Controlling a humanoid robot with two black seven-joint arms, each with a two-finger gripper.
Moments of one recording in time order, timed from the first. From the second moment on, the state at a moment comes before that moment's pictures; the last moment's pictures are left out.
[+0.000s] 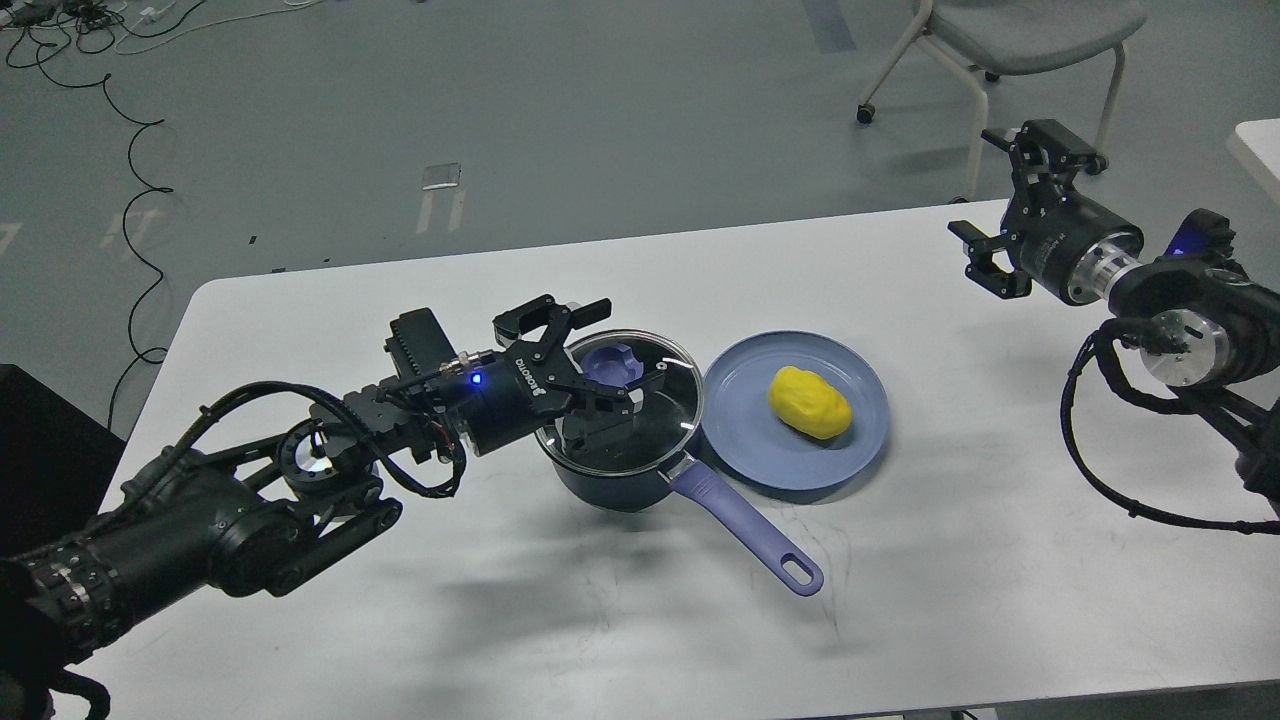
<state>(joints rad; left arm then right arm) -0.85 0.41 -0.17 -1.00 1.94 0.46 -0.49 0.68 -0.52 0.68 0.93 -0.19 0.12 0.14</state>
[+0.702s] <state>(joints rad) -0.85 0.39 -0.08 -0.95 1.93 0.49 -0.49 0.68 -0.52 0.68 0.93 -0.19 0.11 0.13</state>
